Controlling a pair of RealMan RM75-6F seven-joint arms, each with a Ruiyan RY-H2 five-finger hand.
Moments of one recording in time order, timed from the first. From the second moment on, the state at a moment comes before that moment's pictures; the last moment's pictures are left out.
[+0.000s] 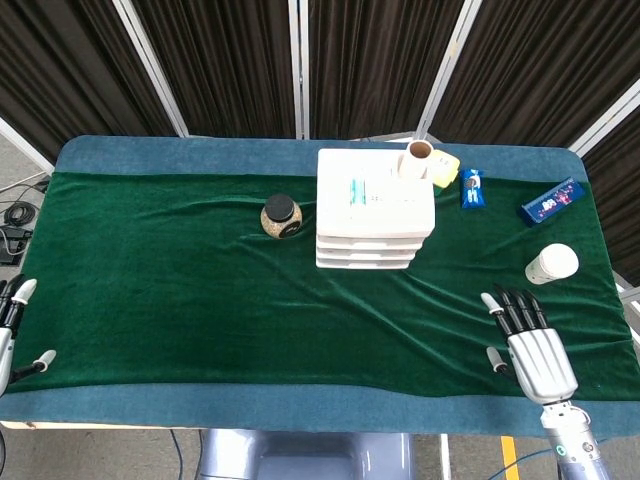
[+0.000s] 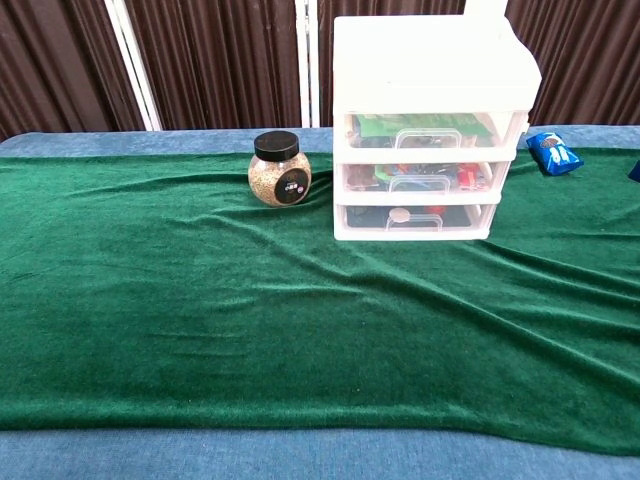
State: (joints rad) left arm -0.04 -1.13 -0.04 -1.60 1.51 1.56 0.10; right arm 0.14 -1.23 0.02 -1.64 -1.65 1.48 -0.19
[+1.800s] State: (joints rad) left arm -0.04 -1.12 -0.05 -1.58 1.52 1.56 0.05; right arm 0.47 -1.75 0.33 -1.52 -1.11 0.94 0.68
